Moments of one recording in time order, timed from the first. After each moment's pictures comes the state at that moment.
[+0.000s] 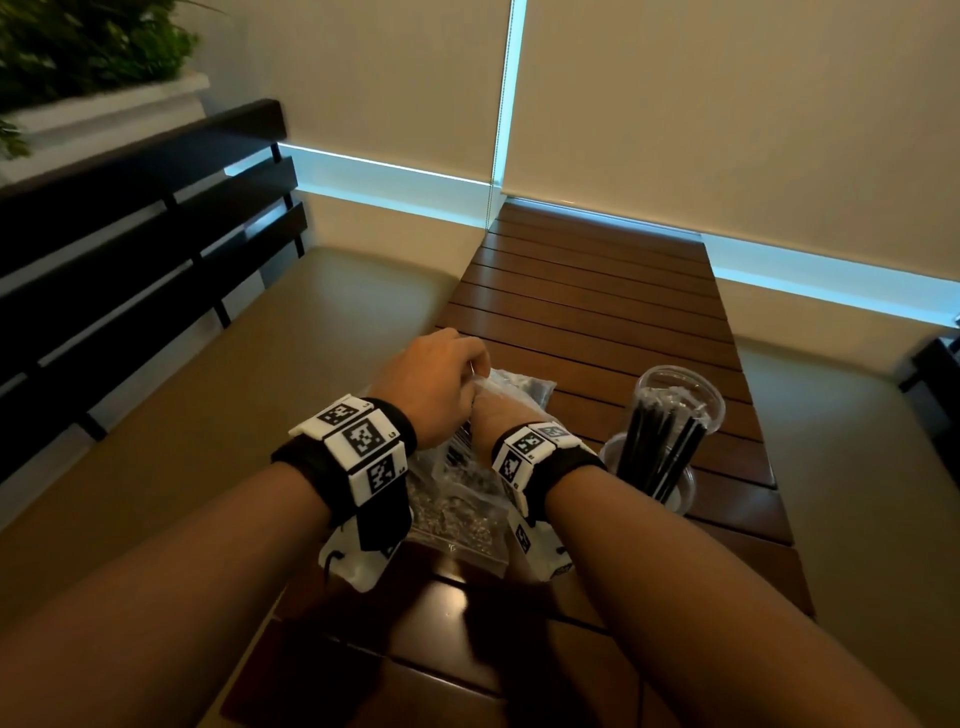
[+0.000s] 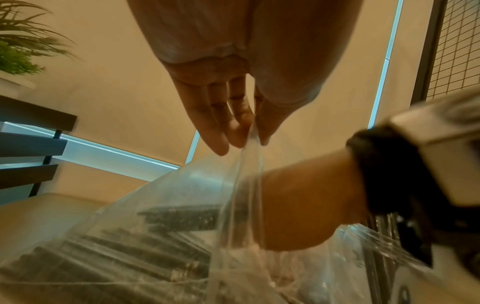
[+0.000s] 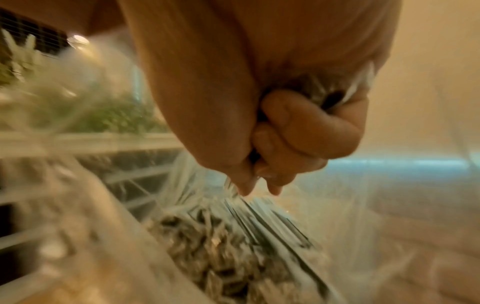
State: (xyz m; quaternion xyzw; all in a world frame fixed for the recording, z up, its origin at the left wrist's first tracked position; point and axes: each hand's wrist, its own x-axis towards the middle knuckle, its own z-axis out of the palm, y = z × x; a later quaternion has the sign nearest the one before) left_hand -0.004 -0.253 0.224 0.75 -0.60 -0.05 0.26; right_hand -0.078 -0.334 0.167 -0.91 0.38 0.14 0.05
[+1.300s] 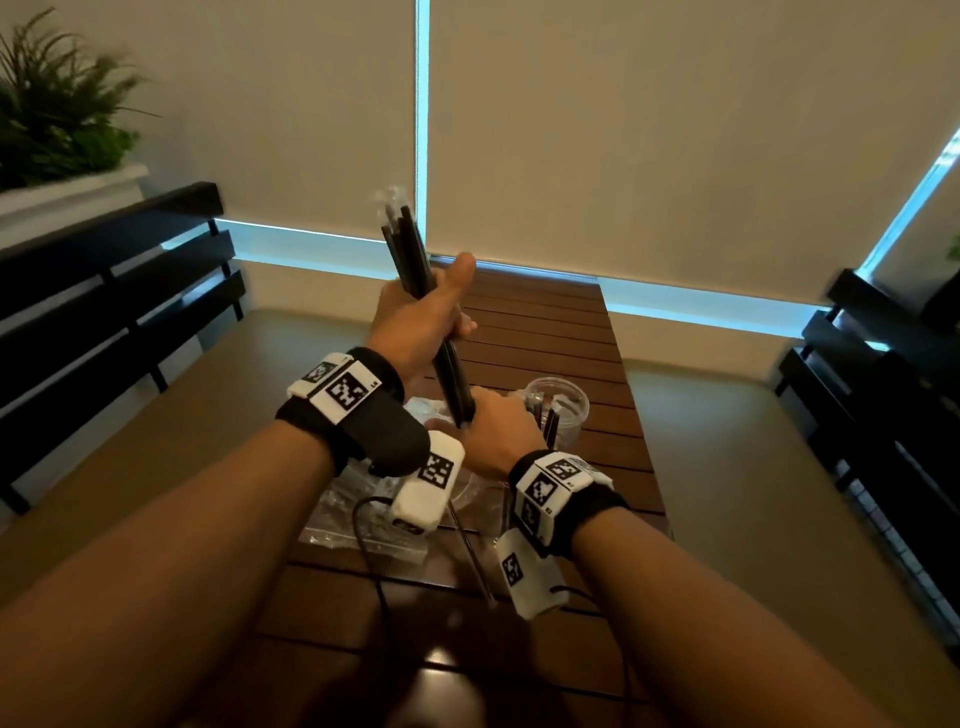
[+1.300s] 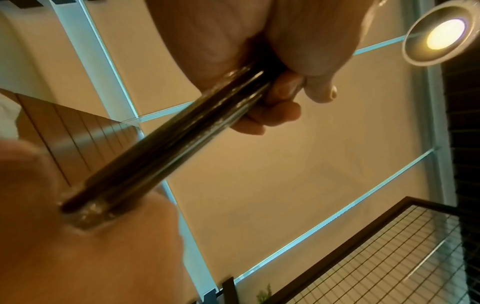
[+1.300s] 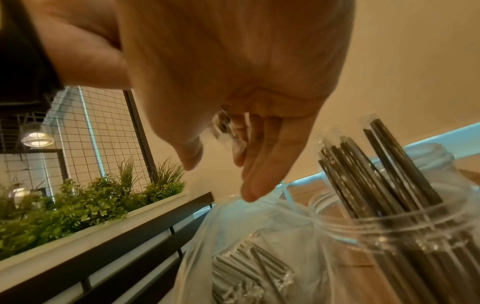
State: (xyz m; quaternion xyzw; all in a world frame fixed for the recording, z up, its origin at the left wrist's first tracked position) left_hand -0.110 -0.254 0.331 0.51 -0.39 -0.33 0.69; right_hand -0.212 -0.300 0.243 -0.86 0.43 -0.14 0.23
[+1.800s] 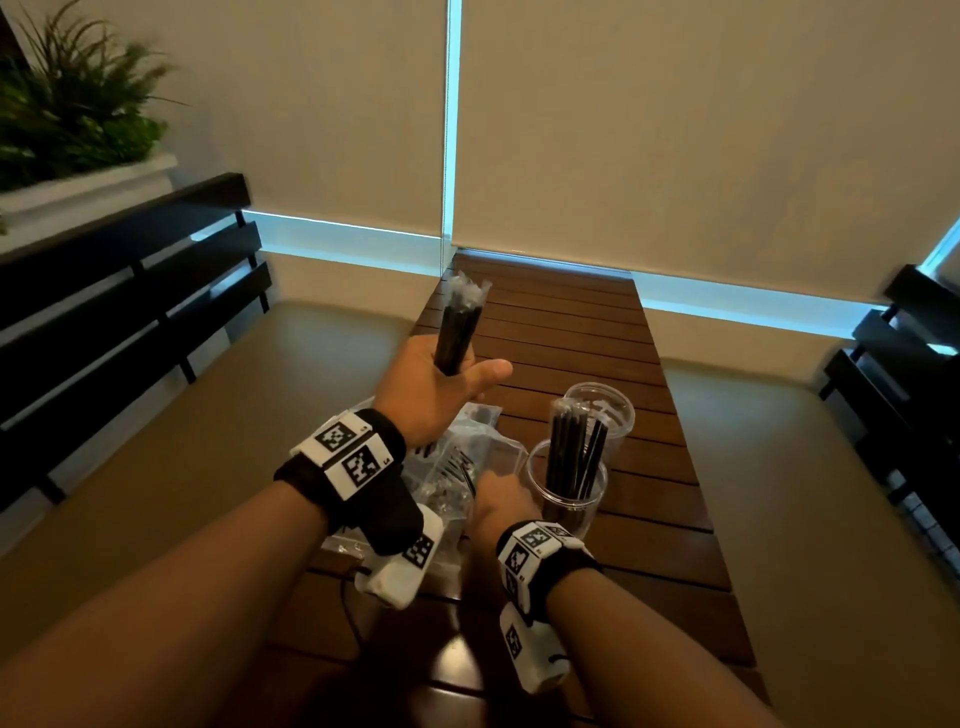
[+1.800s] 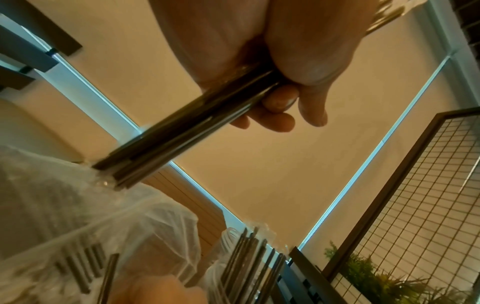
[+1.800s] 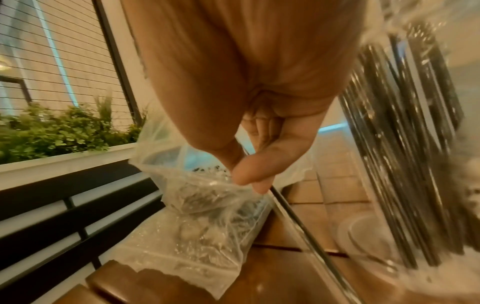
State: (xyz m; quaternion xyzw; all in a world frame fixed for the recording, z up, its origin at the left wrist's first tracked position) left_hand -0.073 -0.242 0.280 0.61 -0.53 -0.21 0.55; right_hand -0.180 -0.292 0.154 -0.84 0.49 0.04 0.21
